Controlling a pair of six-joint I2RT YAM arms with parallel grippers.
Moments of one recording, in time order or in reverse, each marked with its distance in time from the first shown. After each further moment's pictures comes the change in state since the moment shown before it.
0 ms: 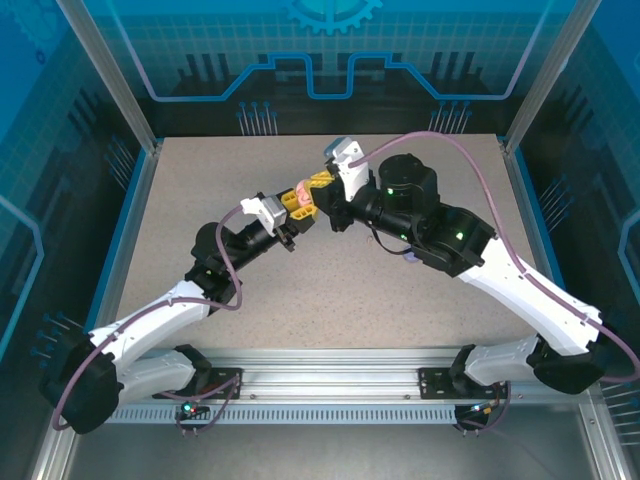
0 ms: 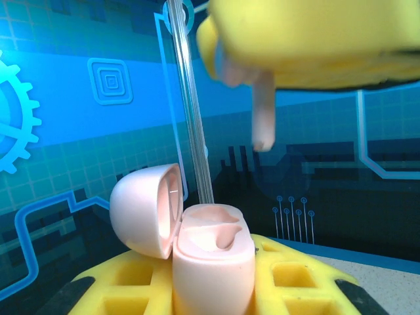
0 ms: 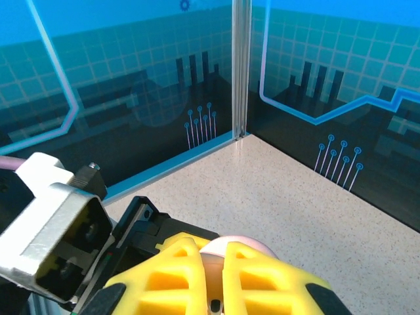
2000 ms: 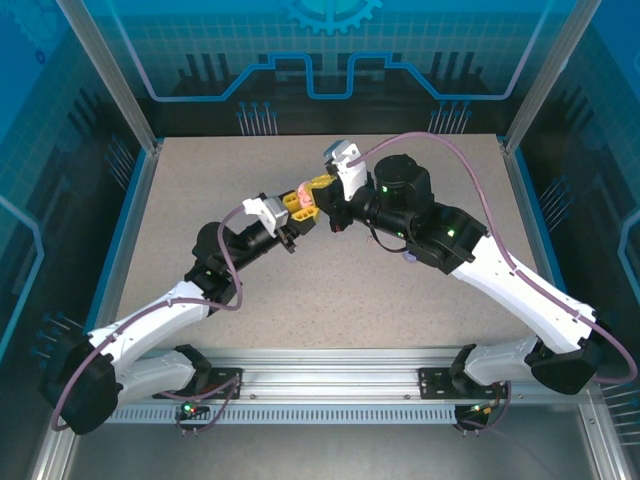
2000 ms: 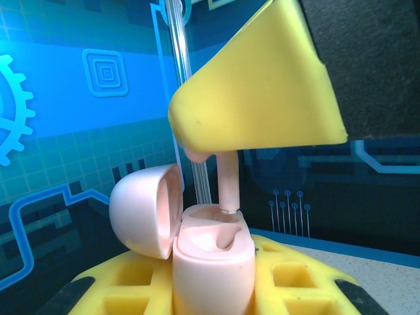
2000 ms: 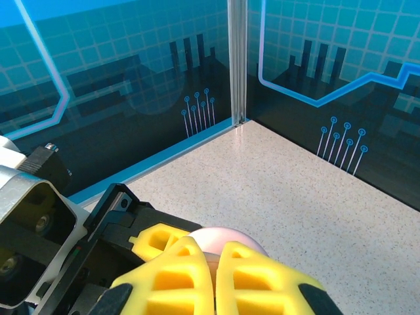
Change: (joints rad) left arm -0.006 -0.006 0.002 -0.034 0.000 0.001; right arm -0.049 0.002 -0.061 0.034 -0.051 0.024
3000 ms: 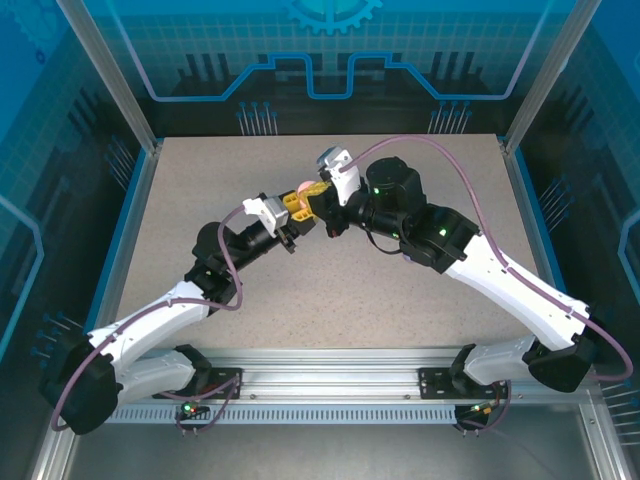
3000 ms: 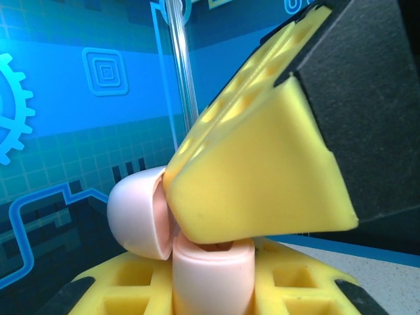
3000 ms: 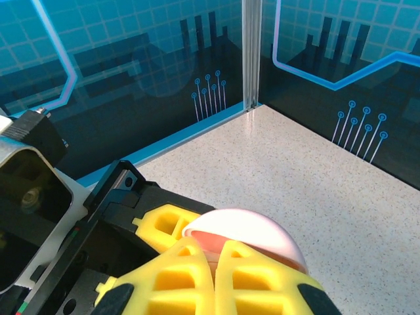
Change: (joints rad) left arm 0.000 -0.001 0.000 -0.003 0.000 0.000; right arm 0.000 0.018 -0.027 -0.004 -0.045 -0.005
